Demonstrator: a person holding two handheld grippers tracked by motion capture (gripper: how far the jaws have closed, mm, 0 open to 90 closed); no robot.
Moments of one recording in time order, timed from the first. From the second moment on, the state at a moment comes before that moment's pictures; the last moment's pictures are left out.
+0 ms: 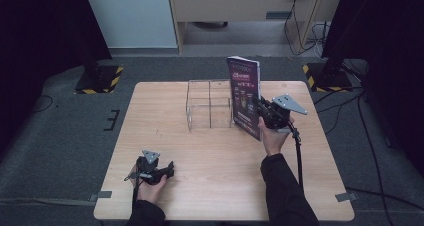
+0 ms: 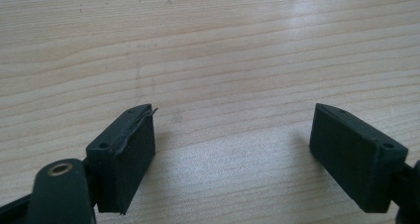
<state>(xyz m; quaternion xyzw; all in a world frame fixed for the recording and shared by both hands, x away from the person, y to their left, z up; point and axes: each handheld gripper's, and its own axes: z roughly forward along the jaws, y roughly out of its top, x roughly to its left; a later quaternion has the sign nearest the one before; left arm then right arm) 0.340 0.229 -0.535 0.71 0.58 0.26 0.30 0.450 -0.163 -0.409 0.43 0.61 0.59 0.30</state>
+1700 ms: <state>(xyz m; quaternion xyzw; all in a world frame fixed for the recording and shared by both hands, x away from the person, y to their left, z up) 0.340 0.228 -0.535 0.71 0.59 0.26 0.30 0.396 -0.207 -0.419 0.46 0.69 0.52 0.23</state>
